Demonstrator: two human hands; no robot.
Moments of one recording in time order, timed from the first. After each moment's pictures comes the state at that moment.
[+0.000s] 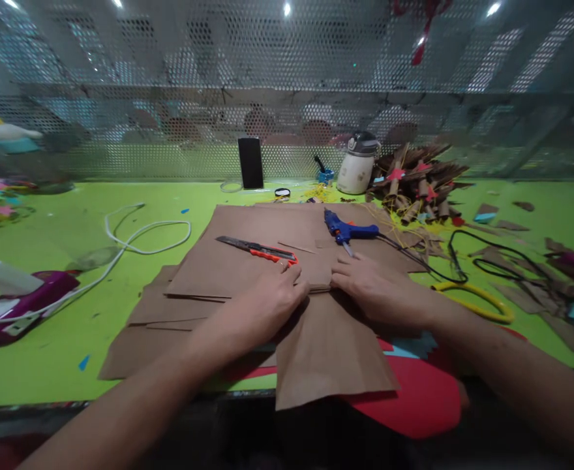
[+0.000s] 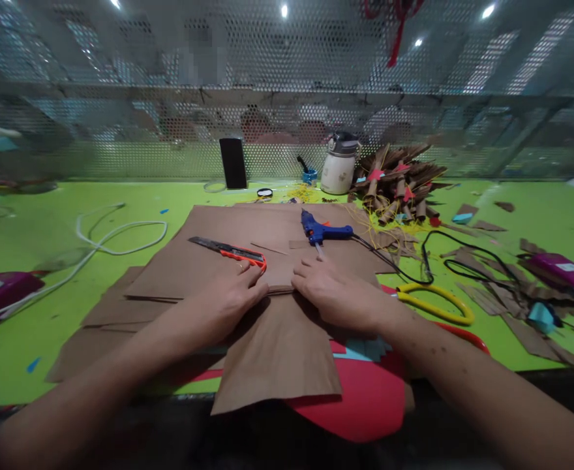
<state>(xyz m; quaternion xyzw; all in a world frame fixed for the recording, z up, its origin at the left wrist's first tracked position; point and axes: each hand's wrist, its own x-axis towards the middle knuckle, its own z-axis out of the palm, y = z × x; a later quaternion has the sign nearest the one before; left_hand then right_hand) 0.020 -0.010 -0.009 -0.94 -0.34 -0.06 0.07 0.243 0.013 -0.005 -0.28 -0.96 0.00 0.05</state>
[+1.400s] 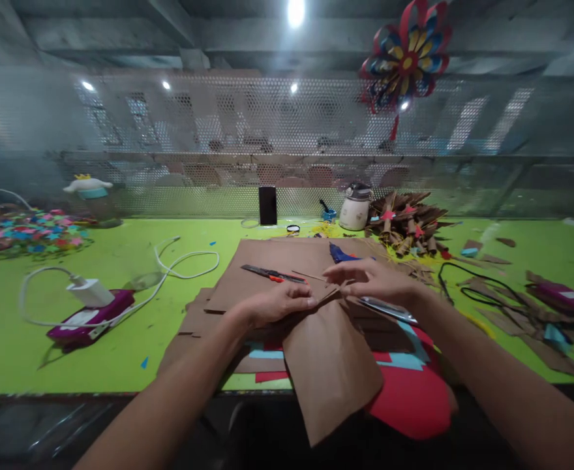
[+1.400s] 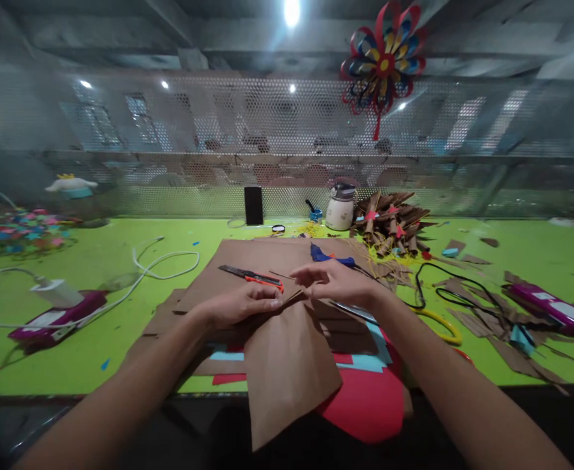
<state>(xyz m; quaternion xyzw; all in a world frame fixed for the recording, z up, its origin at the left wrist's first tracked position) 0.003 -0.002 0.016 -0.64 -0.34 -0.20 -0.66 0.233 0.025 0.031 -0.31 -0.82 0.42 0.23</state>
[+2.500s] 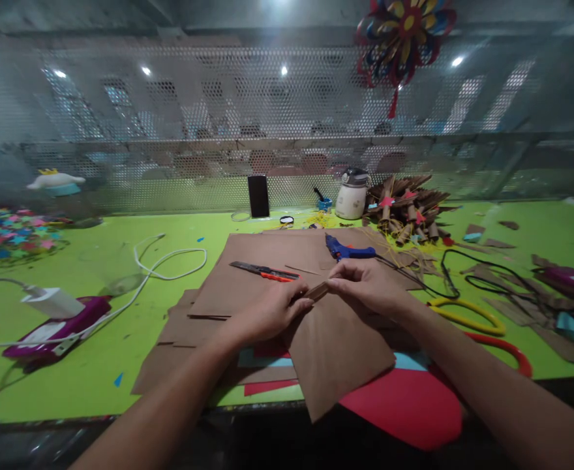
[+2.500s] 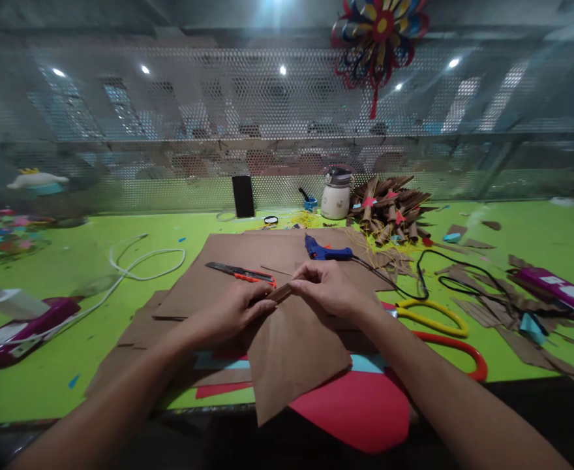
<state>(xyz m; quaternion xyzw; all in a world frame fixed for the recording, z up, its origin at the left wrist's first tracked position) 0.009 -0.001 0.003 -0.85 -0.43 -0.16 -0.24 0.221 0.020 0.000 -0.42 -0.74 0.37 0.36</state>
